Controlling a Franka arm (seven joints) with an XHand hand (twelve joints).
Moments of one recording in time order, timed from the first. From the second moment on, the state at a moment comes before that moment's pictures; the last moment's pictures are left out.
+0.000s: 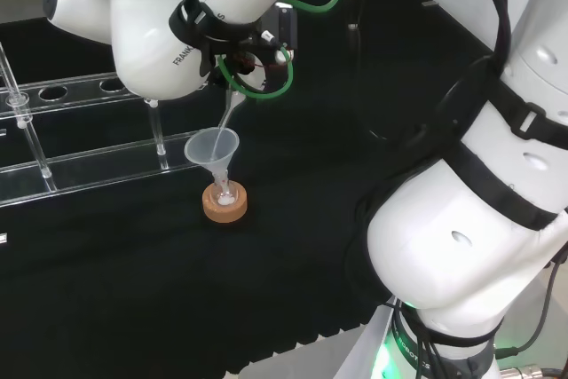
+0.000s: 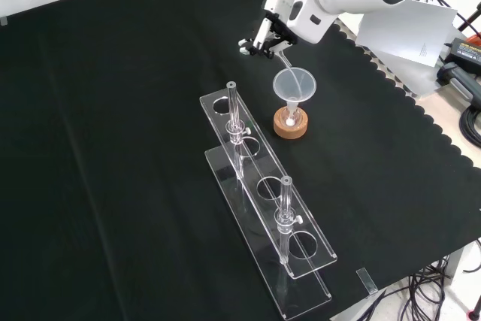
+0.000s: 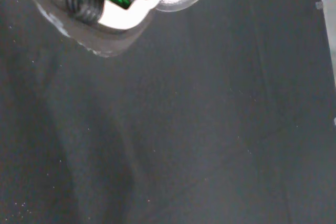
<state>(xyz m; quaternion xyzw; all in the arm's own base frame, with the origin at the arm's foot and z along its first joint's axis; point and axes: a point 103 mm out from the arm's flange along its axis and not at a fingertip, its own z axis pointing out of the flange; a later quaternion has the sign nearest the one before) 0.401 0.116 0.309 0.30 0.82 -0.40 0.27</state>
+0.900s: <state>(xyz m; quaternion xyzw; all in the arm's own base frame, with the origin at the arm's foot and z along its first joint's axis) 0.402 0.118 0.311 0.26 0.82 -0.41 0.30</state>
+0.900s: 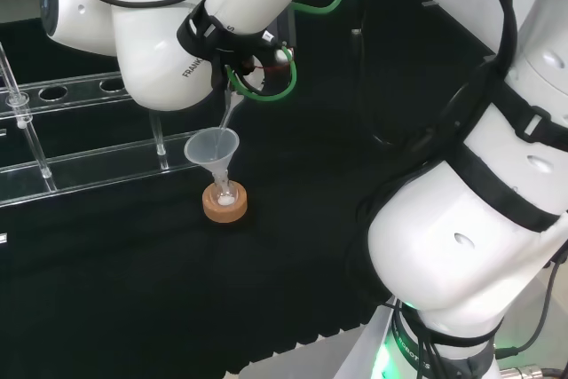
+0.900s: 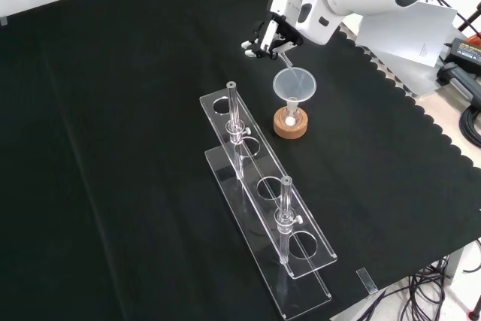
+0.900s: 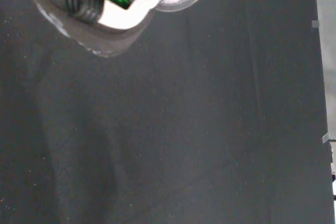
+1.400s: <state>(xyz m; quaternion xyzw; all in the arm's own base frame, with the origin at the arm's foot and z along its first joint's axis) 0.408 0.124 0.310 0.24 0.81 -0.42 0.32</state>
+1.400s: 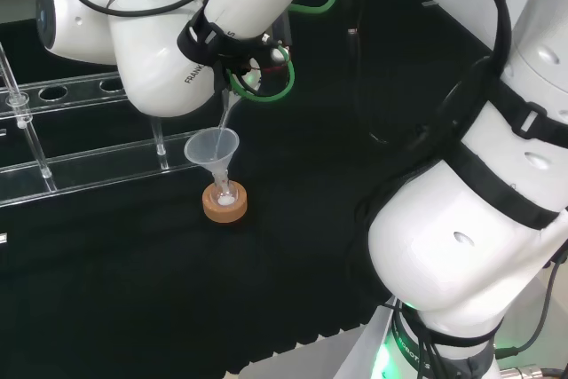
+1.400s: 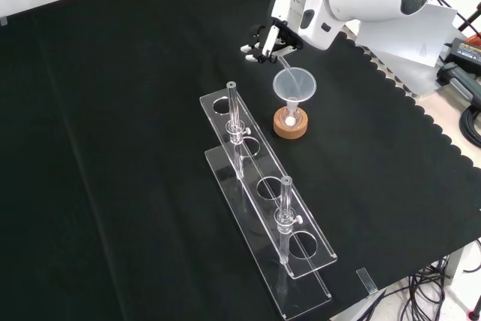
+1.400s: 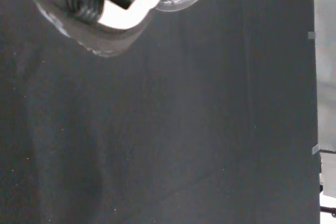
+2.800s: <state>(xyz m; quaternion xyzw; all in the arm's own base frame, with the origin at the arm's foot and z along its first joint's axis) 0.412 0.132 0.305 0.21 0.79 -0.43 0.38</state>
